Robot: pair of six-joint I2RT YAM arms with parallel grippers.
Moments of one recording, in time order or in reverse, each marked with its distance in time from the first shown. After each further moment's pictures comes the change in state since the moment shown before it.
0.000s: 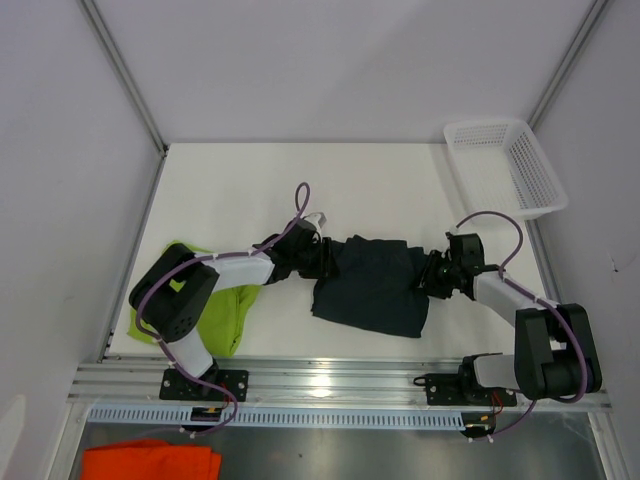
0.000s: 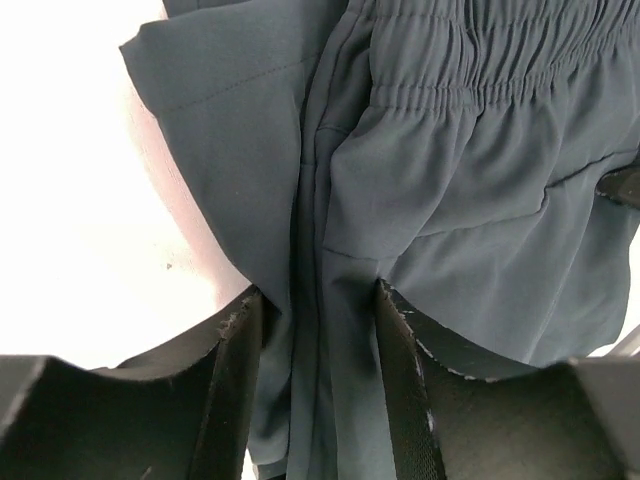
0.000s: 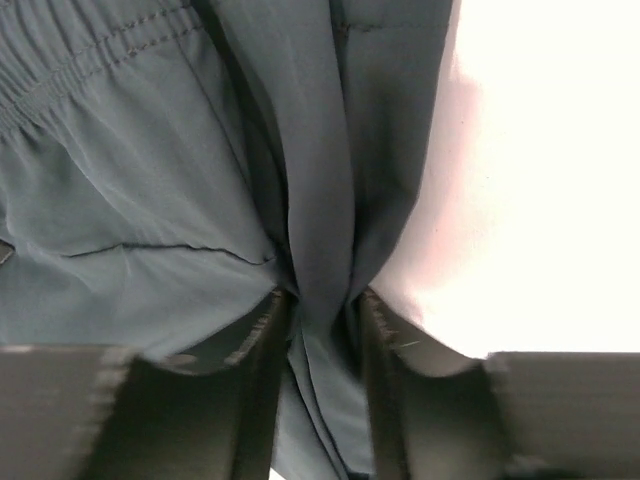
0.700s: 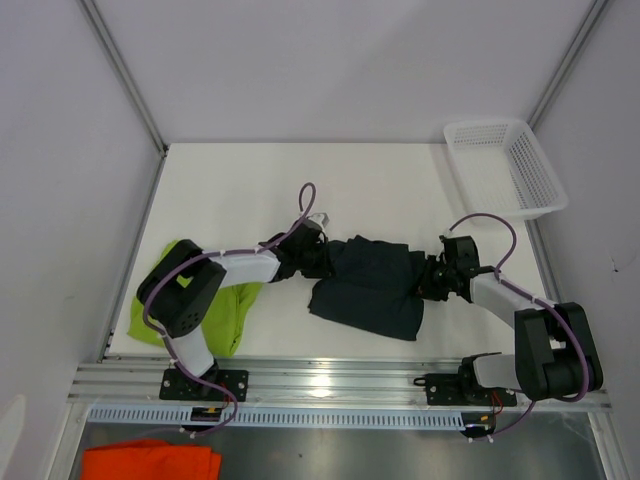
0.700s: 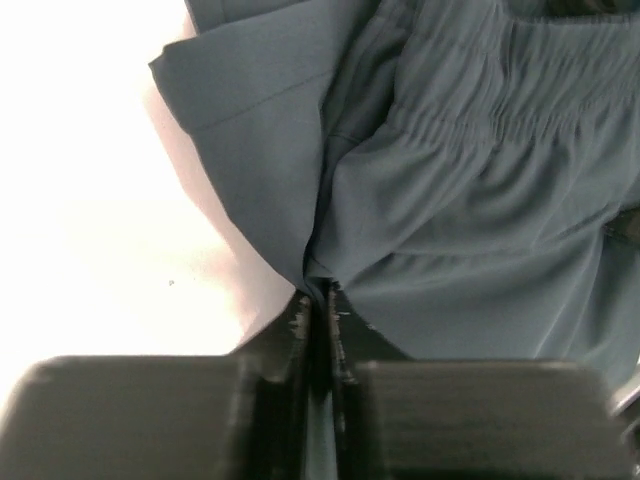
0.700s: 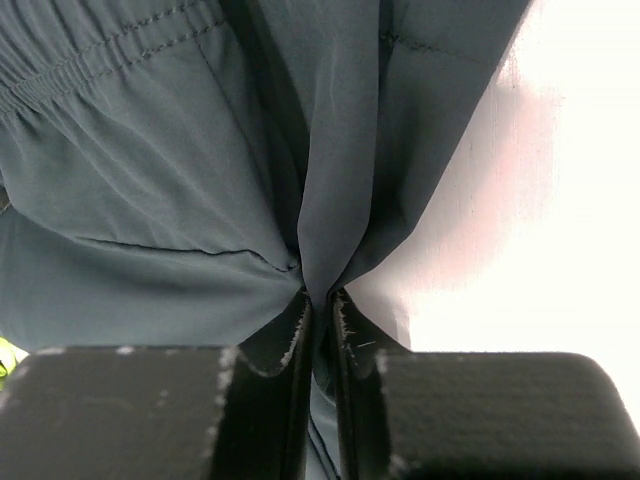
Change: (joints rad) left arm -0.015 0.040 0.032 -0.021 -0.040 -0.011; right arm 0.045 0.001 -0.017 0.000 -0.007 0.008
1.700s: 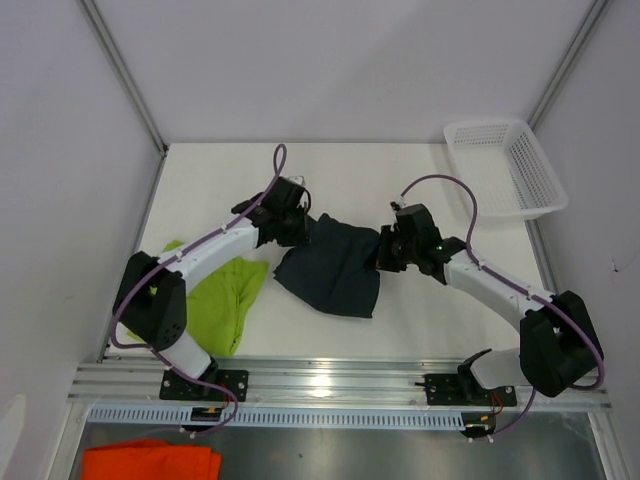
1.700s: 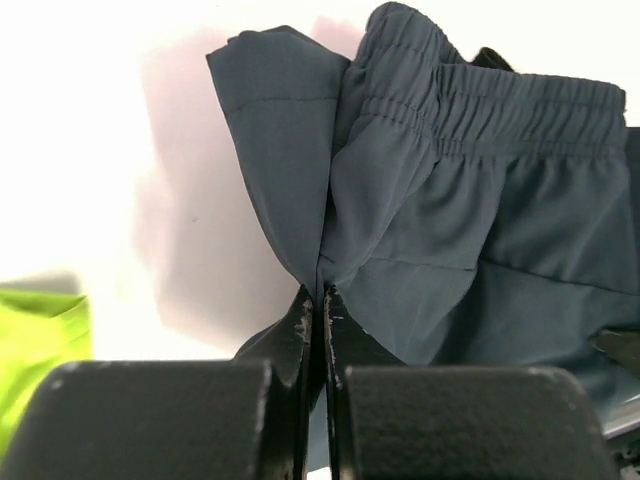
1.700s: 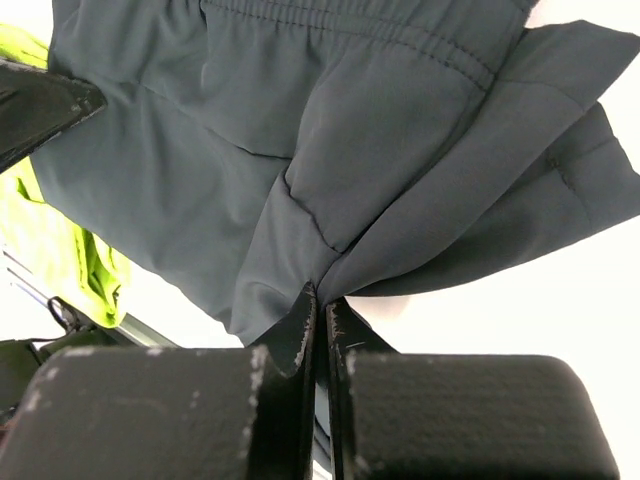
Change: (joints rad) left arm 0.111 -0.127 0.309 -0.531 -0.145 0.078; right arm 0.342 0.024 0.317 -0.061 0.057 0.114
